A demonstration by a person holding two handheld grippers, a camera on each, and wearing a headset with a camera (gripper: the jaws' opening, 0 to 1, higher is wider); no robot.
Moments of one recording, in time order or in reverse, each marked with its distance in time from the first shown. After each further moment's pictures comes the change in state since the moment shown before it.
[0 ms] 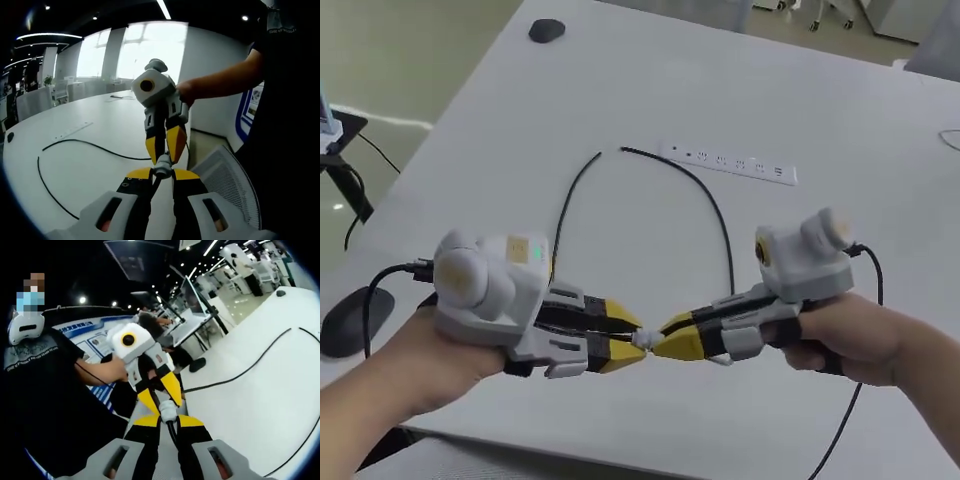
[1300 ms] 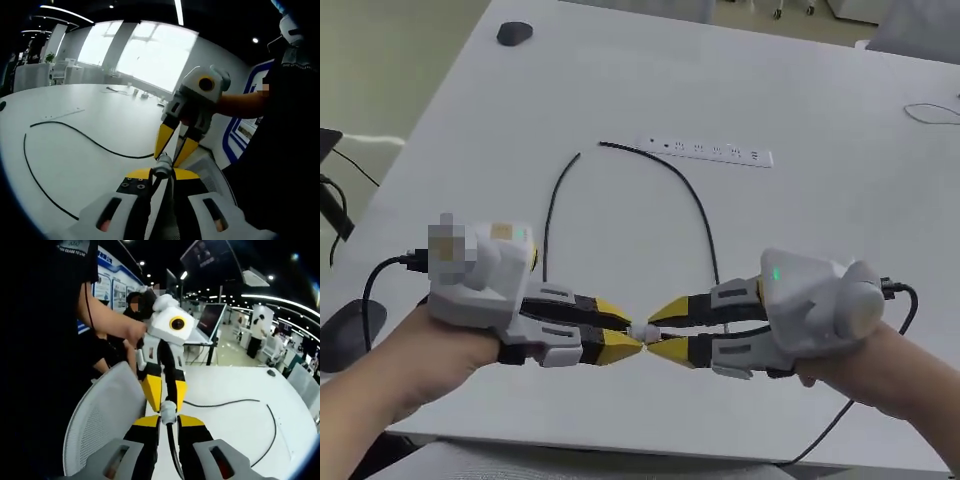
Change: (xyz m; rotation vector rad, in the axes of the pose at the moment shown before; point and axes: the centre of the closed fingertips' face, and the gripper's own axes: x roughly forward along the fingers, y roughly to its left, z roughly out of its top) left arm -0.004 -0.016 -0.004 -0.166 -0.024 -0.093; right arm -0.003 0.009 -0.003 -0.612 0.045 -0.376
